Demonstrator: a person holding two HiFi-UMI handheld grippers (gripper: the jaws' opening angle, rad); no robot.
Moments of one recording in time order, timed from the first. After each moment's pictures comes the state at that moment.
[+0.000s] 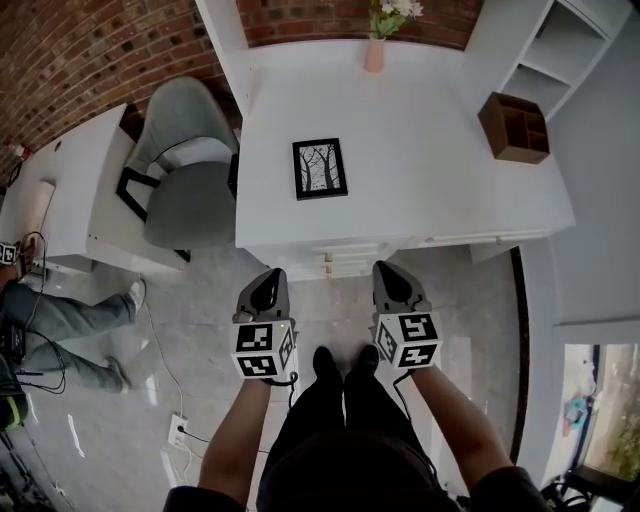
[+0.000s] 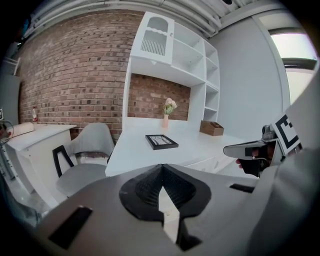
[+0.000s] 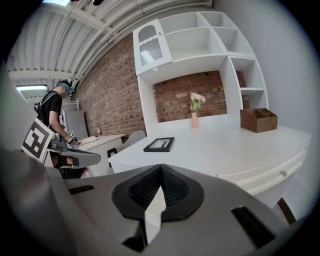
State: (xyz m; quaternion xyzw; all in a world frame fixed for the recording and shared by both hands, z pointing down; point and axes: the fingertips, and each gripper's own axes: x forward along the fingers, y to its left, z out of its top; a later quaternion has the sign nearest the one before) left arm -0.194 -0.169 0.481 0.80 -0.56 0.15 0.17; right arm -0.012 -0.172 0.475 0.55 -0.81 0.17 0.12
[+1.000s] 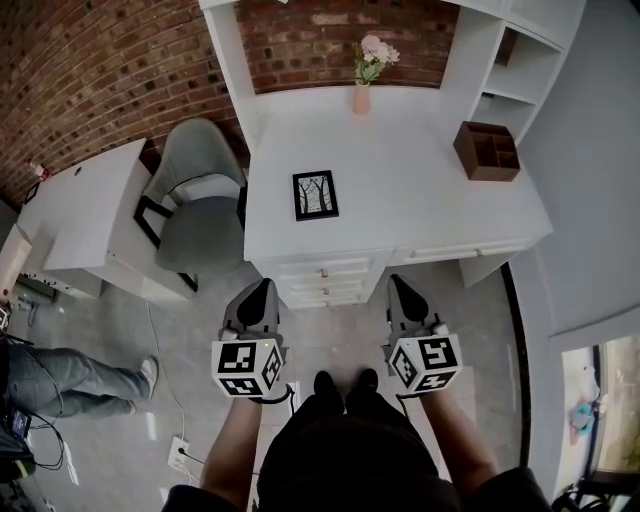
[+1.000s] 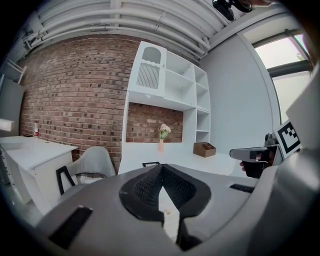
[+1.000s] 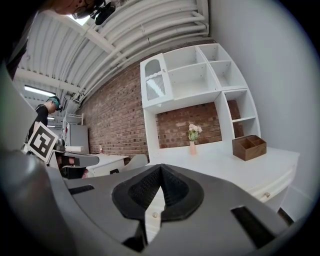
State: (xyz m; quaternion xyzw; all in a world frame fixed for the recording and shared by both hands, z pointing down) left arm -0.195 -0.113 0.356 0.82 -0.56 0.07 0.09; right arm 0.020 -0.102 0.352 0.57 -0.81 0.10 0.02
